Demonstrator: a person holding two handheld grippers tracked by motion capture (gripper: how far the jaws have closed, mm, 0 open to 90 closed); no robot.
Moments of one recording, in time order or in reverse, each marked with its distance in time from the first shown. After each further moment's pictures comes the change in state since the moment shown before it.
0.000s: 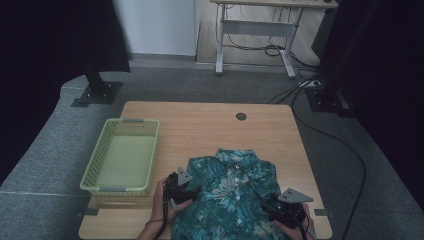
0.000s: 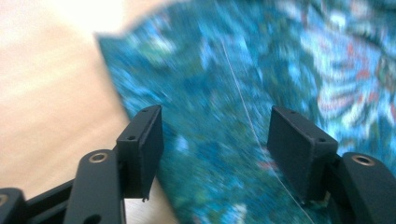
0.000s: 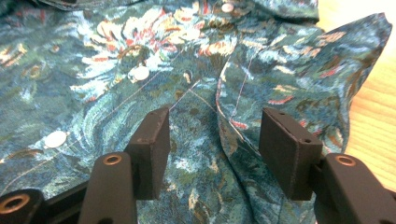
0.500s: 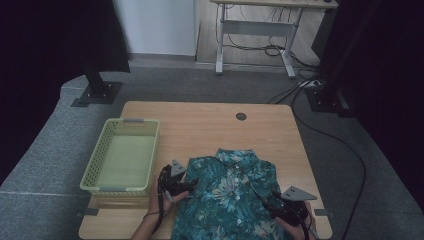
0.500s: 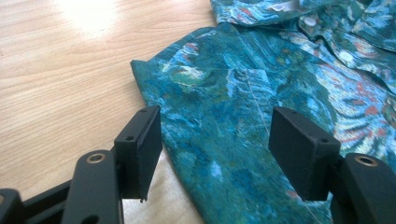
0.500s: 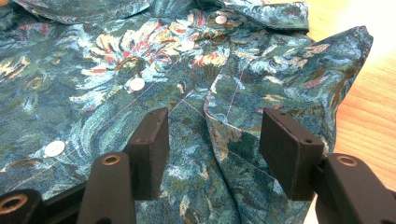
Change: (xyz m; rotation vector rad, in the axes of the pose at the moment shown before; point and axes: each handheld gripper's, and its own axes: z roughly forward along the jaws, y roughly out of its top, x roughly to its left) left arm 0.025 0.010 0.005 -0.001 -0.028 -0.065; right arm -0.006 0.004 -0.002 -0.020 0.007 0.014
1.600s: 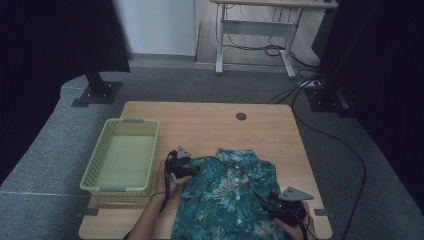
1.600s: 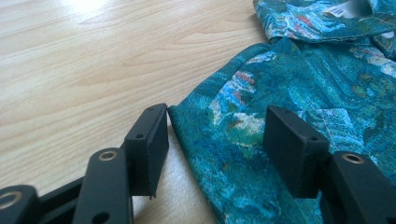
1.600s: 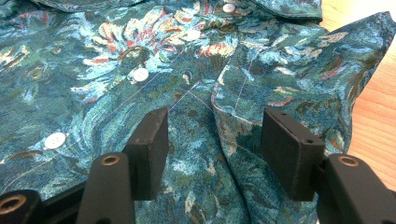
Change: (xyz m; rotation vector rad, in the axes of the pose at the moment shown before) left arm 0.032 0.022 0.054 0.044 -0.018 0.019; right arm 0.002 -0.003 0.006 0.027 0.016 -0.008
